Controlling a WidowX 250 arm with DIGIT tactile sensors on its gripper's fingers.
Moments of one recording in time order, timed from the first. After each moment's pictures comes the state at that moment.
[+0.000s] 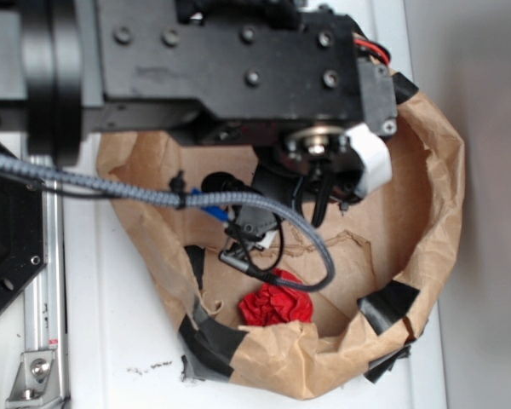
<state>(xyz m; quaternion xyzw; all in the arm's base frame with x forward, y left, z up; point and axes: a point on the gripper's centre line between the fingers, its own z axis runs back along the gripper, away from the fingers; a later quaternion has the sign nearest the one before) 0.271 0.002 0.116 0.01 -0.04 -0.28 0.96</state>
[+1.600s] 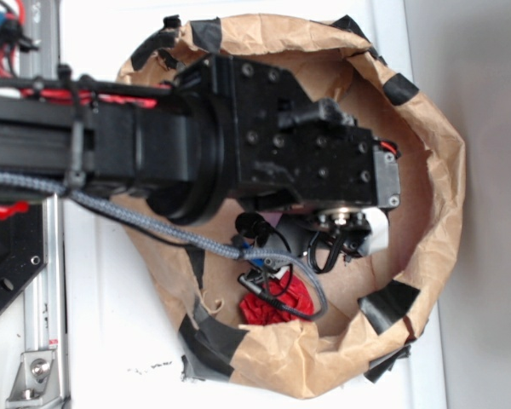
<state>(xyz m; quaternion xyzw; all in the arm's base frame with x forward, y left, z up) 0.287 -0.021 0.048 0.00 -0.03 -0.36 0.93</state>
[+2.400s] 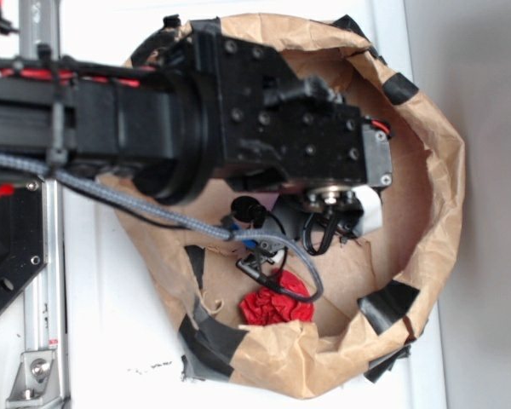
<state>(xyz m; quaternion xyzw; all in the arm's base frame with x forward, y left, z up) 0.288 -0.009 0.048 0.00 -0.03 -0.34 0.94</state>
